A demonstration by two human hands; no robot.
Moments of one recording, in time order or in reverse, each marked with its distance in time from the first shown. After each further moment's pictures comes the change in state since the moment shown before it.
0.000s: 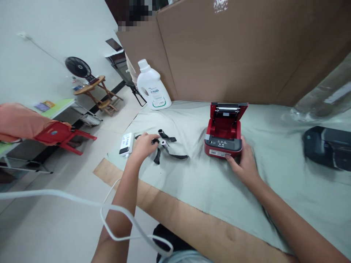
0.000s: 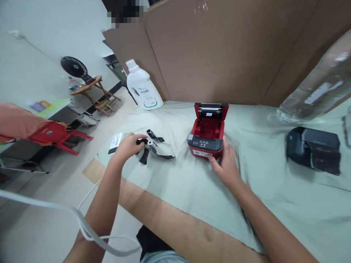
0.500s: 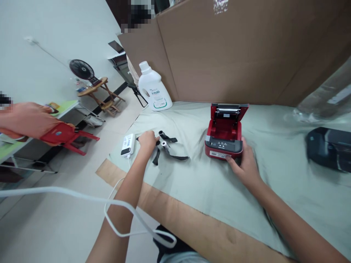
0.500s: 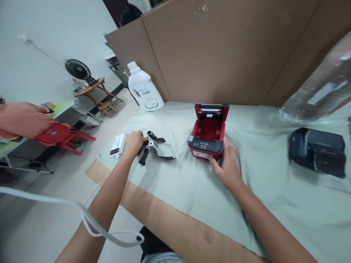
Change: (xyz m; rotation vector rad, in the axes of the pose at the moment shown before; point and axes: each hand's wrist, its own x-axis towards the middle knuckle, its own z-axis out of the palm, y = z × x) left_hand 0.051 0.002 0.021 0.255 -0.085 -0.337; right_hand 0.000 -0.001 0.000 -0.012 0.006 -0.002
